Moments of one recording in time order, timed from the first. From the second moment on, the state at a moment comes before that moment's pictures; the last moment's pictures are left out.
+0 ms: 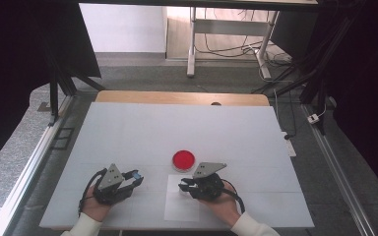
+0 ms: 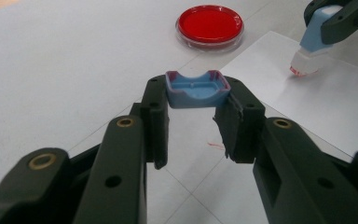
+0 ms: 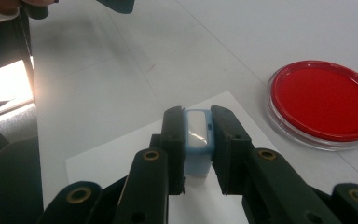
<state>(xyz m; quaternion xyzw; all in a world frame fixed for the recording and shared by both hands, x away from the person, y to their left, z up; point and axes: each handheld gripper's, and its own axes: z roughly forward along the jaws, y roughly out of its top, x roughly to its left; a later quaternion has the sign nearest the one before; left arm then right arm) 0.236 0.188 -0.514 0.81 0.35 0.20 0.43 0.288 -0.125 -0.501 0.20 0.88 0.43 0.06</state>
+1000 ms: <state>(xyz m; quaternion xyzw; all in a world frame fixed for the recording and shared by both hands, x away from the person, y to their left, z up) 0.236 0.188 -0.514 0.81 0.35 0.19 0.44 0.288 -0.122 -0.507 0.19 0.89 0.42 0.07</state>
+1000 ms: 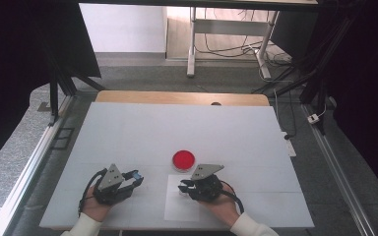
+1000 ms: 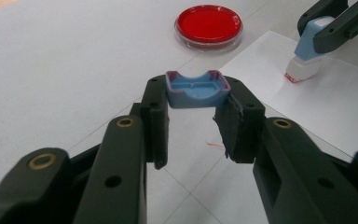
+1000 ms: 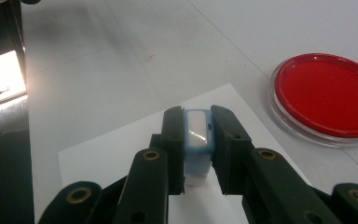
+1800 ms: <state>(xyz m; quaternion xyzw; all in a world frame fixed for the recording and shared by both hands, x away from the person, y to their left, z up) 0.236 0.187 -0.514 0.81 0.35 0.19 0.43 0.286 -0.121 -0.510 0.18 0.89 0.41 0.07</state>
